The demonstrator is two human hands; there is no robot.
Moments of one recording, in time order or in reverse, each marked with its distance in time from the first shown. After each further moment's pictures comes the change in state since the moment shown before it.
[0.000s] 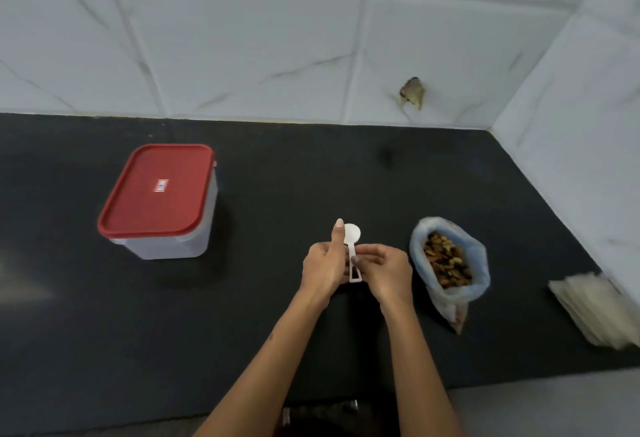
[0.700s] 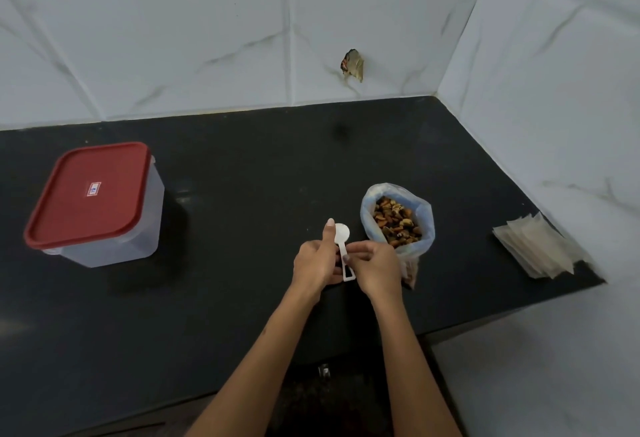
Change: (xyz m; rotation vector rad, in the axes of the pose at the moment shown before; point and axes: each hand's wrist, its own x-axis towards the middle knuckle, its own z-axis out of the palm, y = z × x) left_hand -0.026 -0.018 0.053 0.128 -0.070 -0.067; right_hand -0.021 0.038 -0.051 -0.159 0.086 0.063
